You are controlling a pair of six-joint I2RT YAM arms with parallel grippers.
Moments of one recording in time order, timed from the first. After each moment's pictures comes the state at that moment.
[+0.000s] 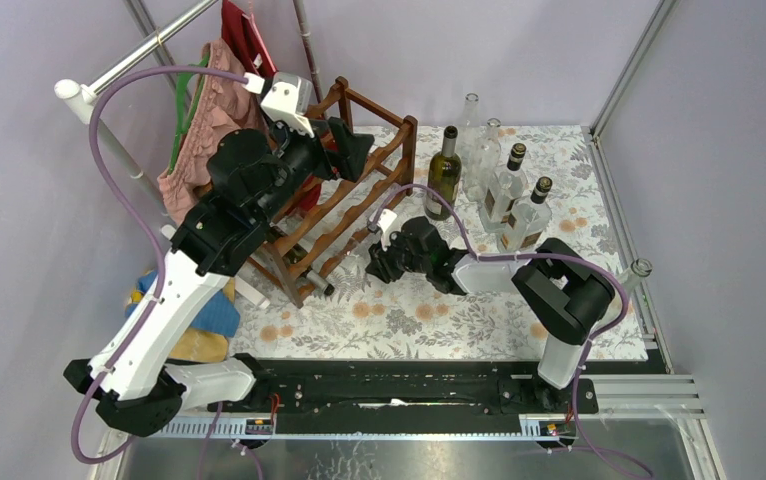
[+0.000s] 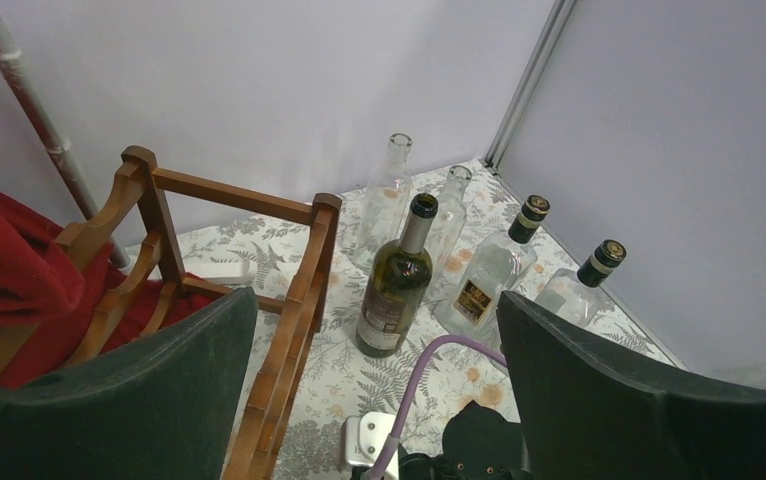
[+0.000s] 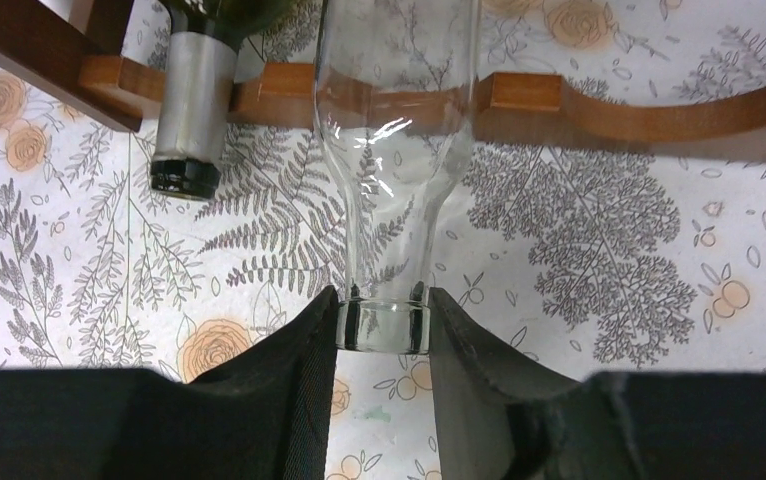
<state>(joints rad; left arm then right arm) -0.64 1.17 1.57 -0.37 -0.14 -0.20 0.81 1.79 0.88 0.41 -0.28 0.01</state>
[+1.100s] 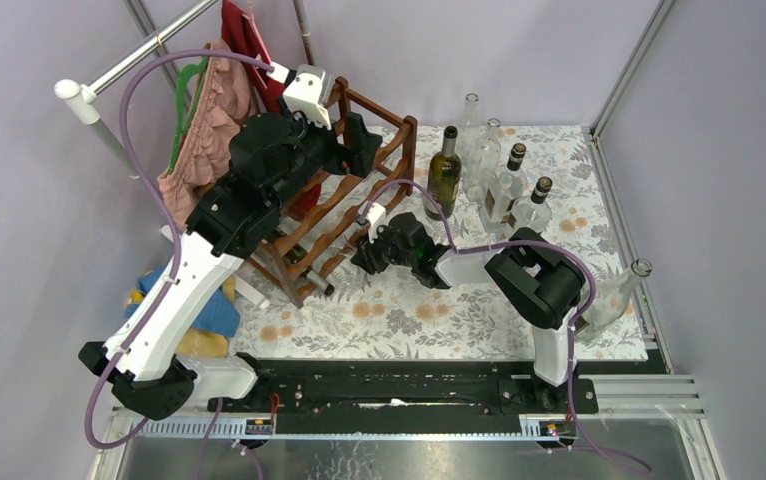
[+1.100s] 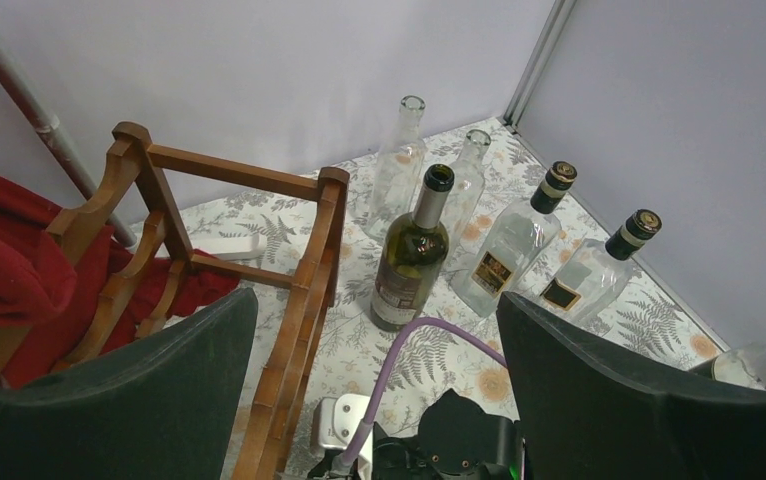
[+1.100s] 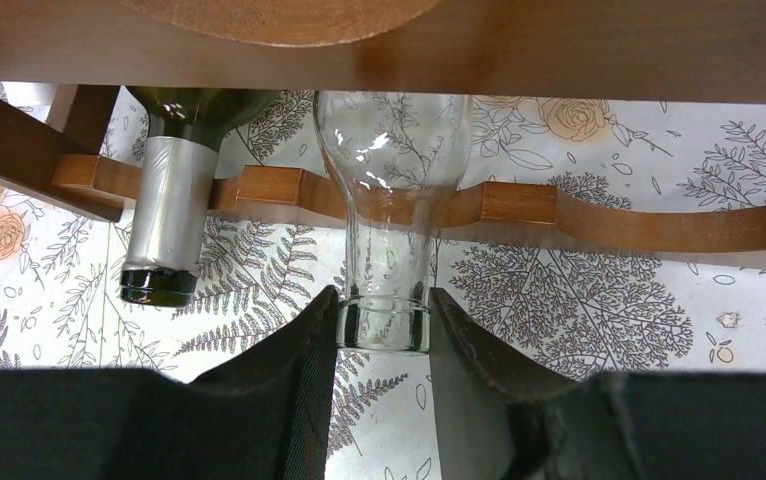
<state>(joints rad) -0.63 1.27 1.65 -0.45 -0.11 -0.17 0.82 1.96 0.99 0.54 -0.27 0.05</state>
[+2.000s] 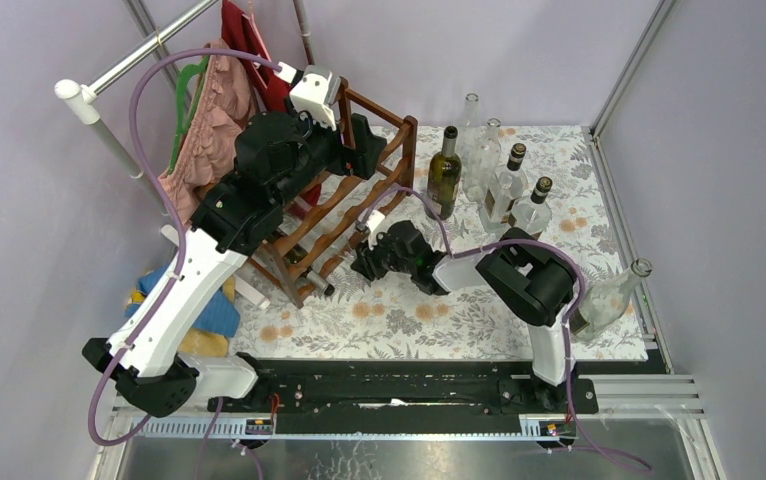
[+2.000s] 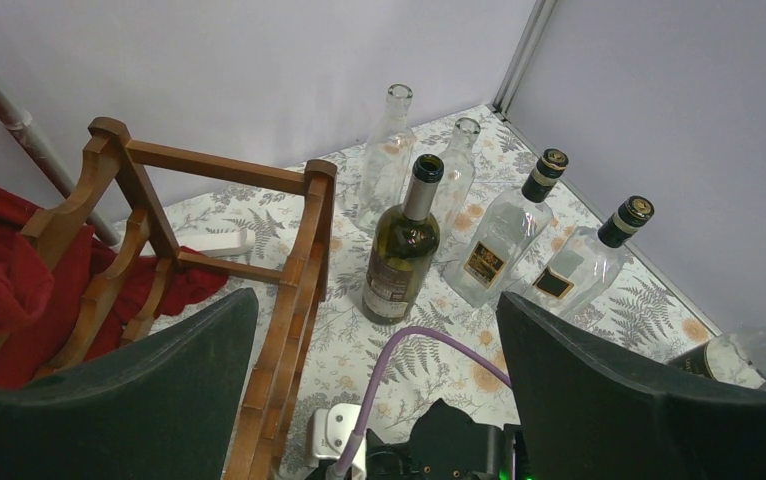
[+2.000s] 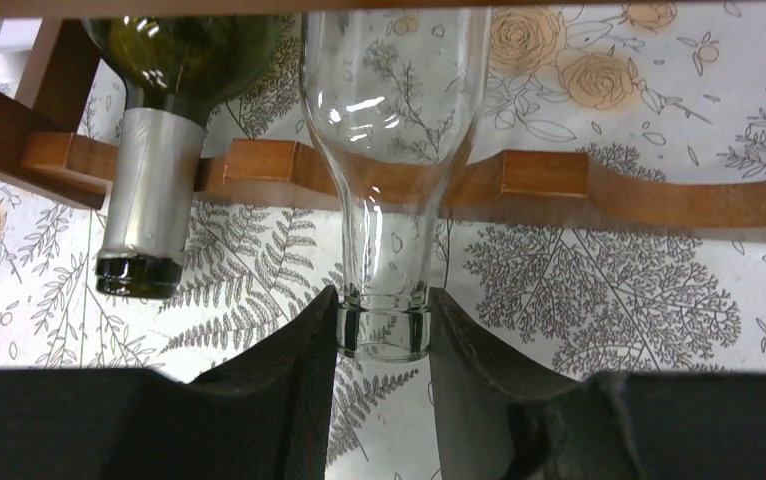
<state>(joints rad) -0.62 1.29 1.65 -0.45 -0.07 -0.17 0.84 1.99 0.95 0.60 -0.25 0.06</state>
